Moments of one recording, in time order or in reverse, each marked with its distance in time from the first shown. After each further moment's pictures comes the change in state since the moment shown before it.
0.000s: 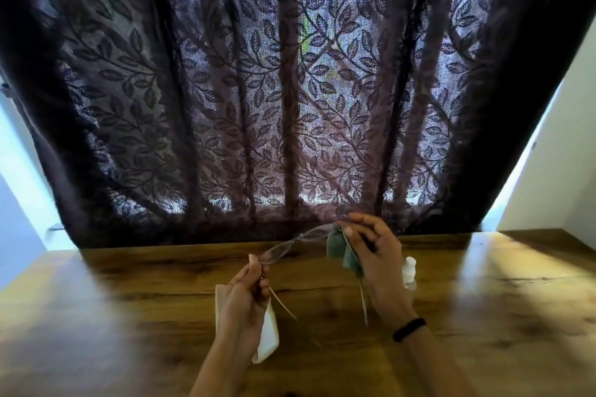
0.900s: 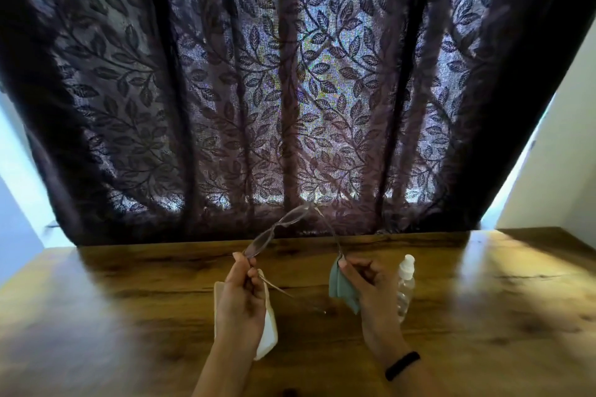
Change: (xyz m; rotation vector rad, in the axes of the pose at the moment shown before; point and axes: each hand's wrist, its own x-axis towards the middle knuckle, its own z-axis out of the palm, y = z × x) left_hand -0.002 0.001 0.007 -0.300 0.053 -0.007; right_hand -0.042 0.031 -0.001 0.184 0.132 0.355
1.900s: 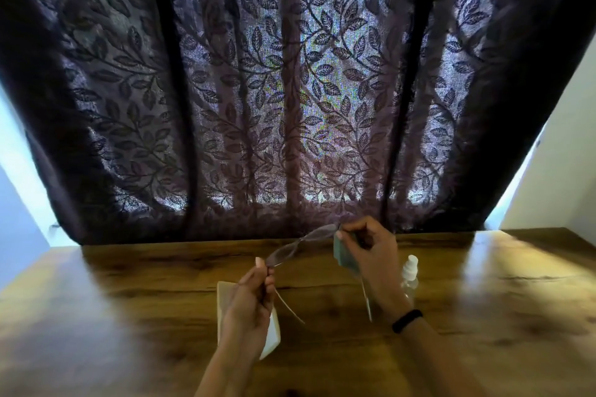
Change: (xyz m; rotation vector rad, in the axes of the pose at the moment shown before) left_hand 0.003 -0.006 -0.008 0.214 -0.025 -0.048; right_hand 0.034 -0.035 0.011 -0.472 -0.132 -0.458
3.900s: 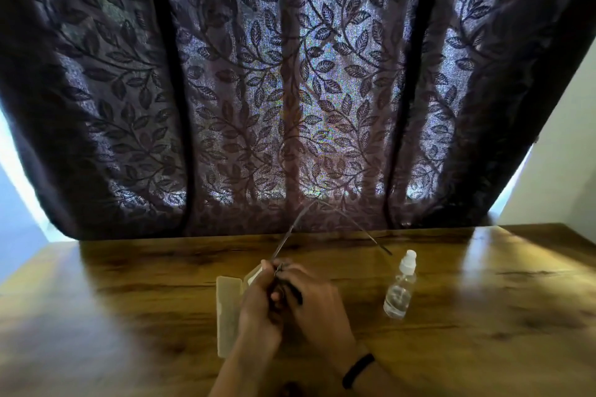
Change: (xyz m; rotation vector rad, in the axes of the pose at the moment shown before) left_hand -0.019 -0.013 0.017 0.072 0.060 -0.112; right_hand -0.070 -0.014 0.058 -0.395 -0.371 -0.255
